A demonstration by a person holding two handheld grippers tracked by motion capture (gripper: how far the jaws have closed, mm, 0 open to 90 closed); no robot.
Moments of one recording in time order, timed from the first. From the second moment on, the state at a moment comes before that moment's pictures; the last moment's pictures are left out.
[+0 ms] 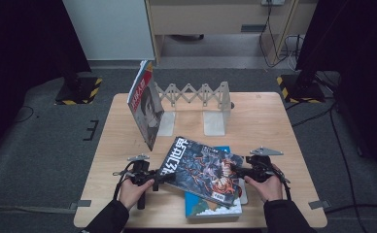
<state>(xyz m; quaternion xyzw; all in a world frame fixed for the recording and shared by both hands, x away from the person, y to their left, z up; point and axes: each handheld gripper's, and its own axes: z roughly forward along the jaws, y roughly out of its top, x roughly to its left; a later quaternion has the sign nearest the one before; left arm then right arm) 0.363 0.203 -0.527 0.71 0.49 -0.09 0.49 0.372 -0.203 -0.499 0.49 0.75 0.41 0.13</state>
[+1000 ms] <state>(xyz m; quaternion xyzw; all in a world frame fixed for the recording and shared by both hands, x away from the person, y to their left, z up) 0.357 0.206 -0.509 0.68 0.48 -0.17 0.54 0.371 -0.203 -0.502 0.50 0.75 0.42 0.14</state>
